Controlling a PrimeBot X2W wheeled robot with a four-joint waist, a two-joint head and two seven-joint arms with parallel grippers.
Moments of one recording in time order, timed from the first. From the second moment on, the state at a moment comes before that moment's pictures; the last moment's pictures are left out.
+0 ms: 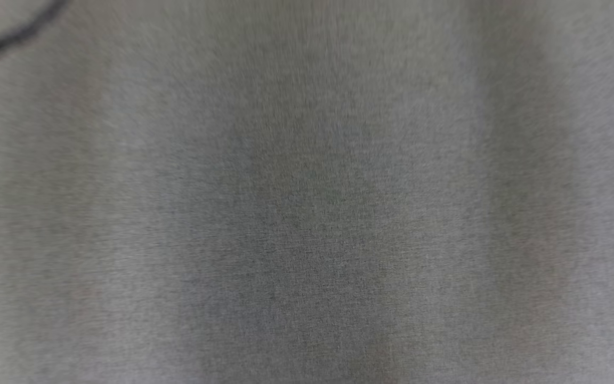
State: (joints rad) left arm -1.76 0.26 -0.45 0.69 -0.72 -0.13 -0.07; right arm -1.67 -0.33 0.36 0.73 0.80 0.13 -0.07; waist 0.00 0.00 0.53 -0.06
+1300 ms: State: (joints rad) left arm -0.77 0.29 -0.48 0.35 -0.81 -0.04 -0.26; right arm -0.85 -0.43 0.51 0.51 0.92 0.13 -0.26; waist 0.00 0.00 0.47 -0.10
